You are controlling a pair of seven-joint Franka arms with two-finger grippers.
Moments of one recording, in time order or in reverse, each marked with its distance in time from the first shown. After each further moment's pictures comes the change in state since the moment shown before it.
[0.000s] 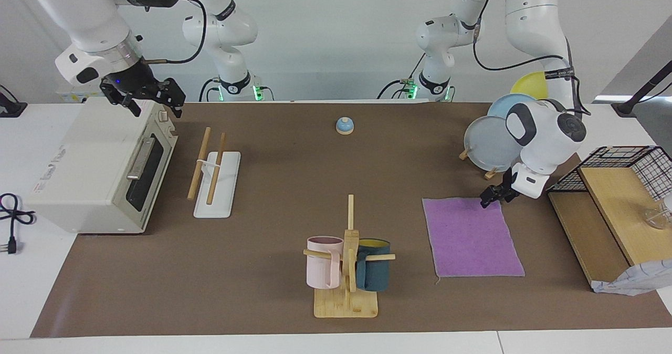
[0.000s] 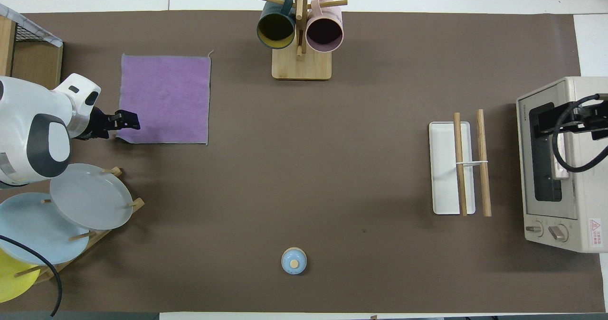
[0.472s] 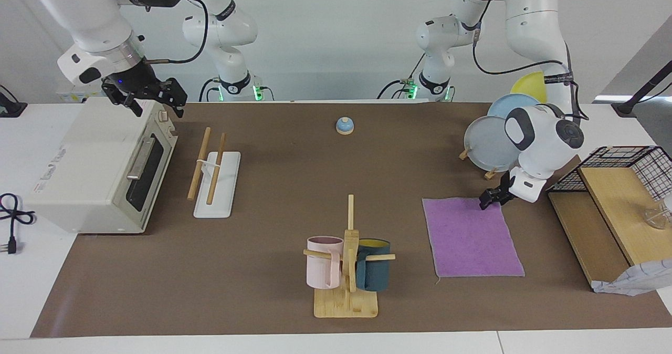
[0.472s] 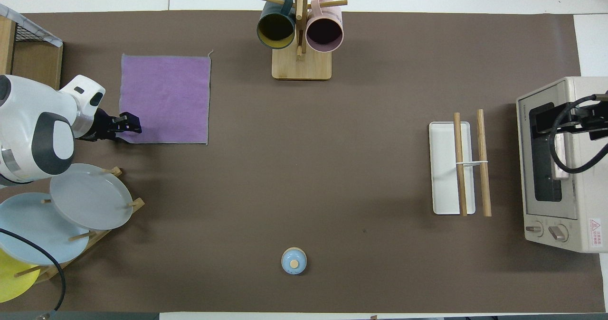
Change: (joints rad) left arm 0.000 0.021 -0.001 0.011 0.000 -0.030 0.000; right arm 0.000 0.000 0.006 0.000 0.000 -0.002 0.000
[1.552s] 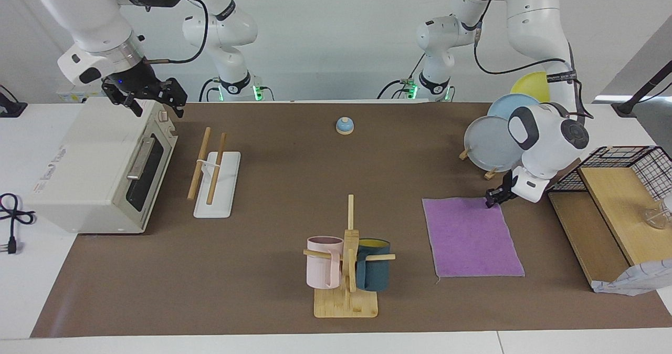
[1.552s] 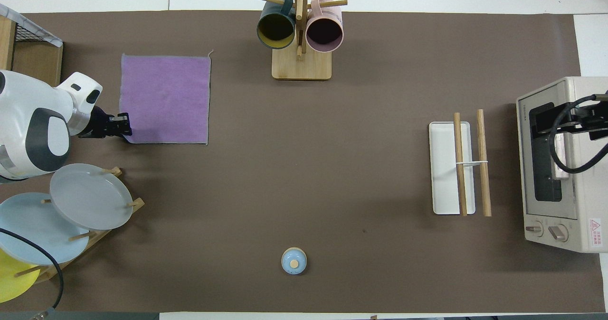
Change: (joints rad) left arm 0.002 0.000 0.002 0.022 0.000 -0.032 0.017; right arm 0.000 0.000 0.000 0.000 0.000 0.000 0.000
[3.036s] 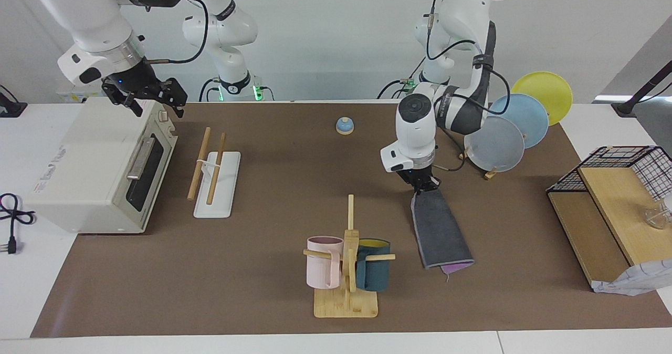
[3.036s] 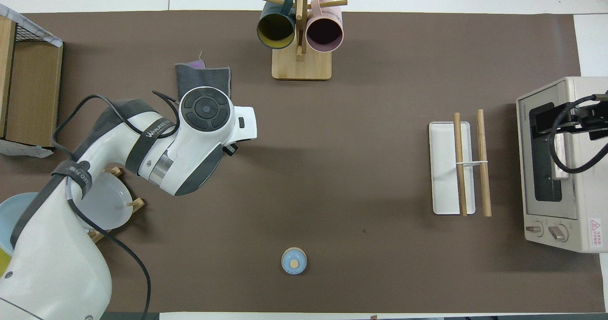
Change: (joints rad) left arm -0.504 -0.010 -0.028 0.072 0.415 -0.149 0.121; right arm 0.000 0.000 0.000 0.000 0.000 0.000 0.000
